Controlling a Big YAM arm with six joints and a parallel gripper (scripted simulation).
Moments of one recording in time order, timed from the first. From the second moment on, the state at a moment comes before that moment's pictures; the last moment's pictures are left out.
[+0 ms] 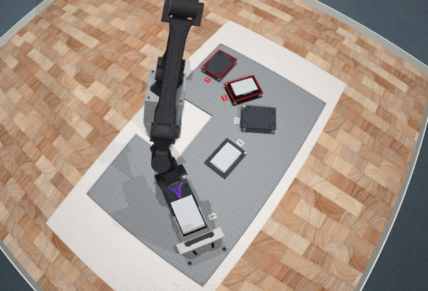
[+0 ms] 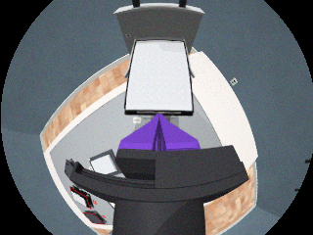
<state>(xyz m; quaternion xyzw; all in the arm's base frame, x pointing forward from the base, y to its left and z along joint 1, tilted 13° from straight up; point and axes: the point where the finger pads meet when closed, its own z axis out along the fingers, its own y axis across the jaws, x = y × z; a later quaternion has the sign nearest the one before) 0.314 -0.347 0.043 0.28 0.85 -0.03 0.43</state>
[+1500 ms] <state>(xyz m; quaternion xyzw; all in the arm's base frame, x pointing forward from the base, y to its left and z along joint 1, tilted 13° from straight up) 0.337 -0.363 0.046 0.29 0.85 -0.03 0.43</state>
